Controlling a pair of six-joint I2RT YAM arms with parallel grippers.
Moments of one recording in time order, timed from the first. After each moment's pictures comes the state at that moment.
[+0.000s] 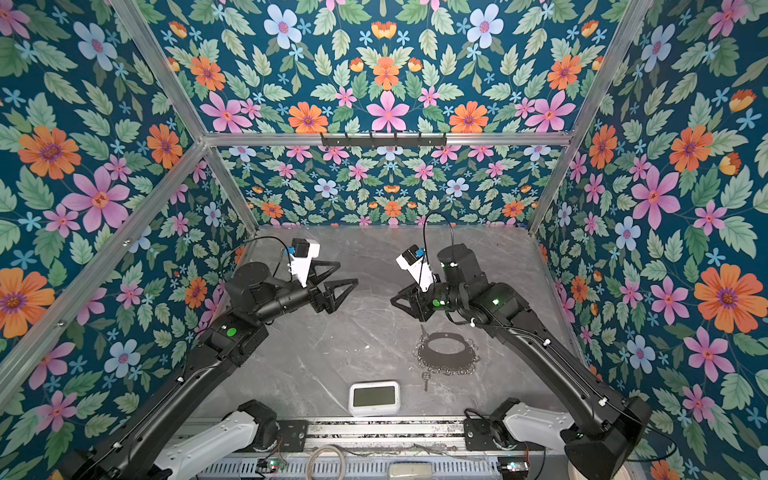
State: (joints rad) left arm -0.53 0.94 0.92 -0.08 0.48 -0.29; right arm 0.63 1.17 1.25 -0.70 -0.48 0.14
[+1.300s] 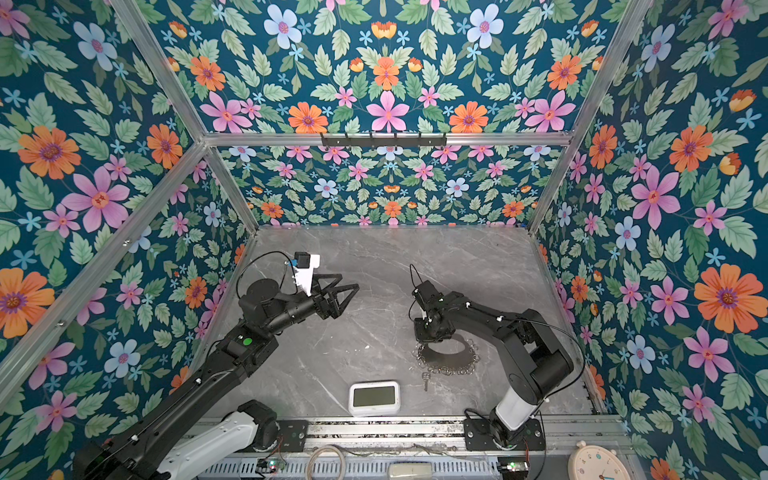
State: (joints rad) left arm -0.53 0.92 0.72 0.12 0.42 -0.44; right arm 0.58 1.65 0.96 -0.64 -0.12 0.48
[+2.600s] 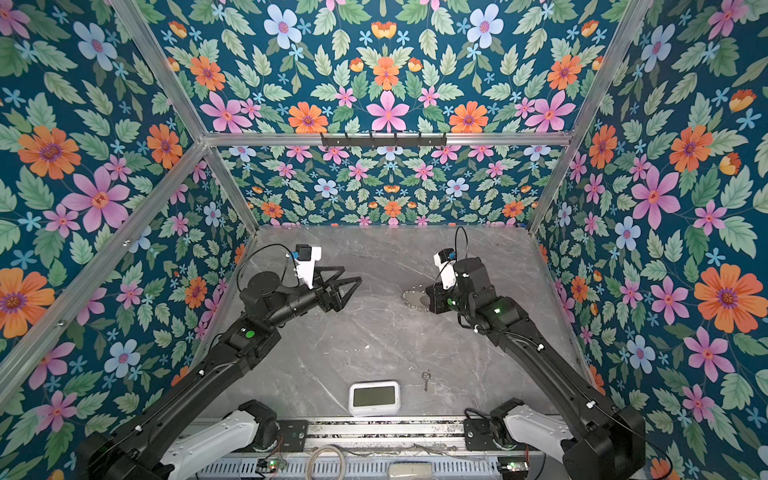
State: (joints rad) left arm -0.53 0.98 0.78 0.15 0.44 -0.44; right arm 0.46 1.11 1.01 -0.46 -0.26 0.29
